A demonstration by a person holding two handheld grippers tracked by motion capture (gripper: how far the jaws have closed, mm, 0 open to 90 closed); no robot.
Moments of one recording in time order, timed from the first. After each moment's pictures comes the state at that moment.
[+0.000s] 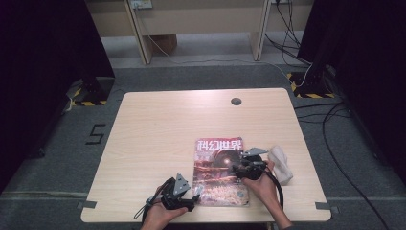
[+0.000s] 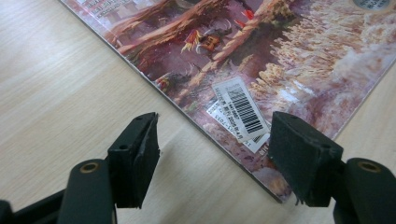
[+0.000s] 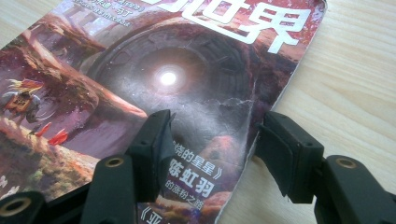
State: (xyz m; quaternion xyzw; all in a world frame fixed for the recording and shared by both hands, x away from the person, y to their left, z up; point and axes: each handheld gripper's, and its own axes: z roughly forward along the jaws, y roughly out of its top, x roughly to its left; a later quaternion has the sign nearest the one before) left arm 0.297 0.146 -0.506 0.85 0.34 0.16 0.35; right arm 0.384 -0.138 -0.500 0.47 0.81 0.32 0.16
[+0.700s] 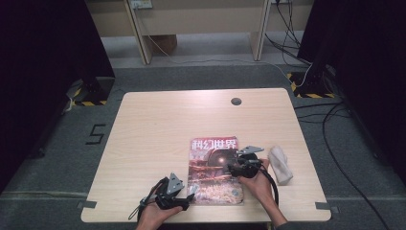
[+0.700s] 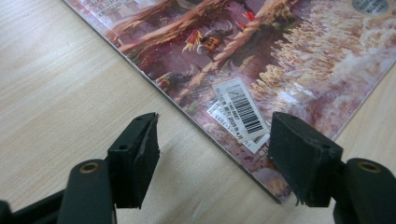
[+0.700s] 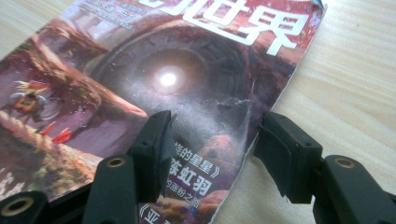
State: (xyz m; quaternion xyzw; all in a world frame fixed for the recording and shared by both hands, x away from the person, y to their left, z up) left arm 0.298 0.162 -0.506 0.84 0.36 0.16 0.36; right arm 0.390 -0.128 -0.500 0.46 0.81 0.34 0.14
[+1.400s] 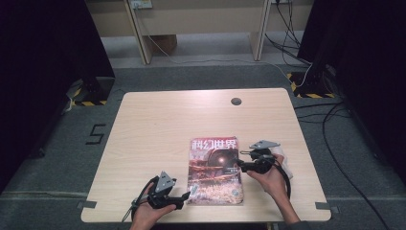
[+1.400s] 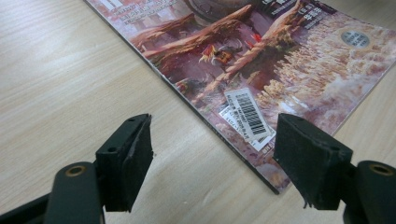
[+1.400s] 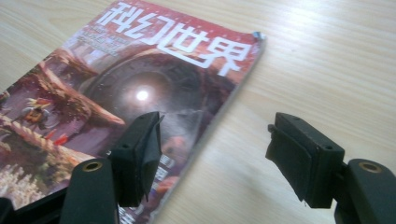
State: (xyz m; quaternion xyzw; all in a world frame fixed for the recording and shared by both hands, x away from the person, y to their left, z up) left arm 0.293 0.181 -0.497 0.82 0.39 0.15 0.39; right arm 0.391 -0.165 -0.472 0.46 0.80 0.36 0.15
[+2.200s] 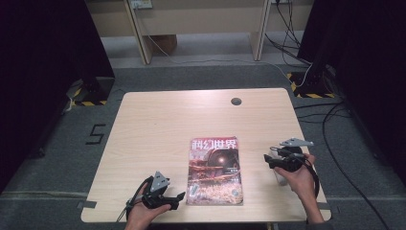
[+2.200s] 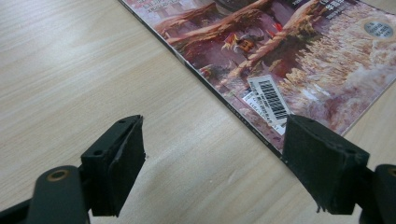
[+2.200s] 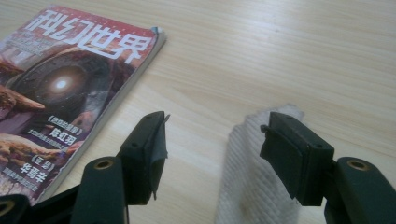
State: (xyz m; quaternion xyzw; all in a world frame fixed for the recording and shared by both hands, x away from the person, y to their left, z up) left arm 0.294 0.193 -0.497 0.82 0.40 0.16 0.38; right arm 0.383 -0.243 -0.454 0.51 0.77 0.34 0.19
